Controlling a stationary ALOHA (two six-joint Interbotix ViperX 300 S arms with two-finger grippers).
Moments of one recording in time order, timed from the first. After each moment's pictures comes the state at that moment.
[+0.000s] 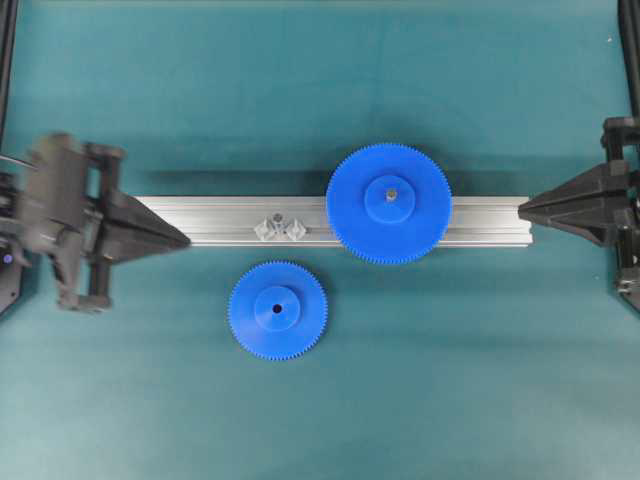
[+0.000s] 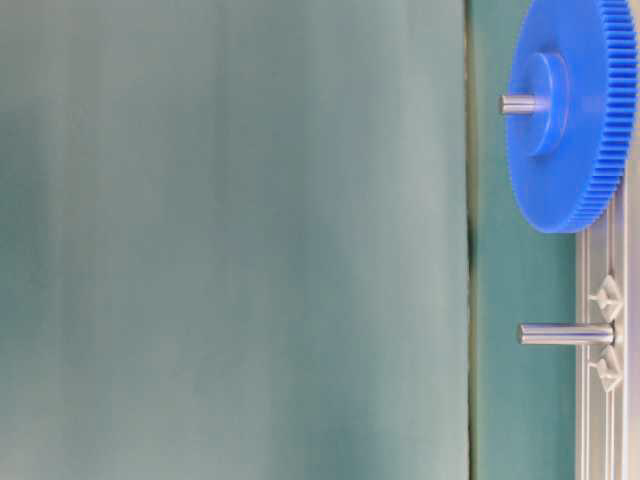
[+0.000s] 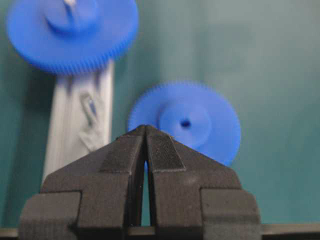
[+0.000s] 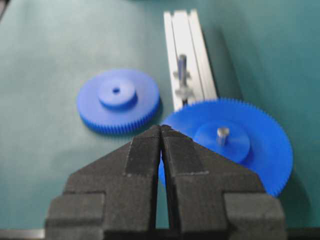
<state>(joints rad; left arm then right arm) -0.05 -0.58 1.00 0.02 0.08 -0.01 -0.02 -1.02 1.21 0.02 0.10 0.08</state>
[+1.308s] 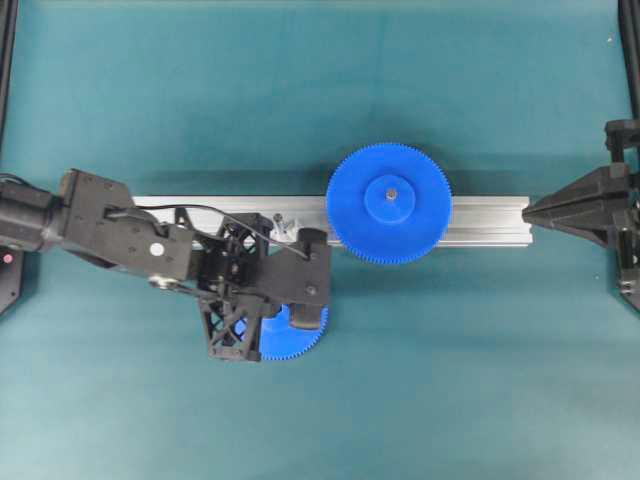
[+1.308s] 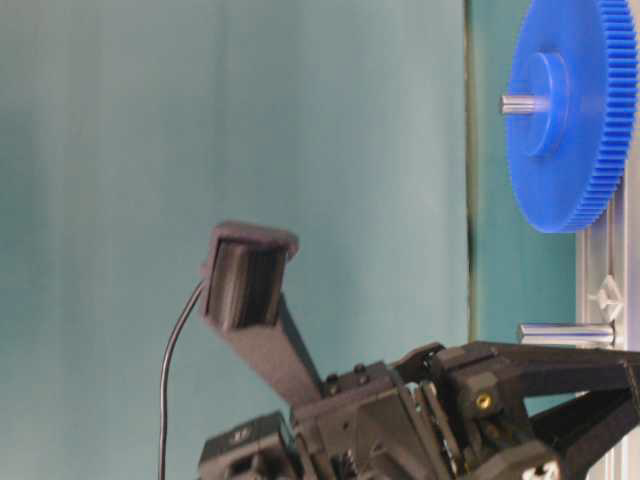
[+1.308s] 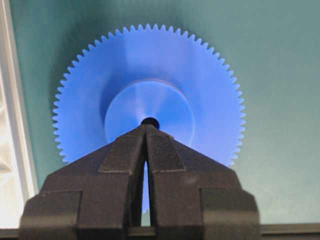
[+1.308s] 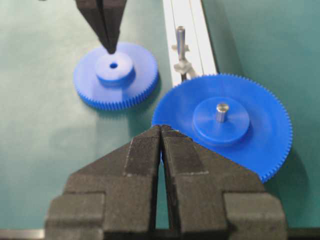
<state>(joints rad) -0.13 0.12 0.45 0.02 0.54 -0.05 -0.03 -1.03 1.19 0.03 0.19 0.08</state>
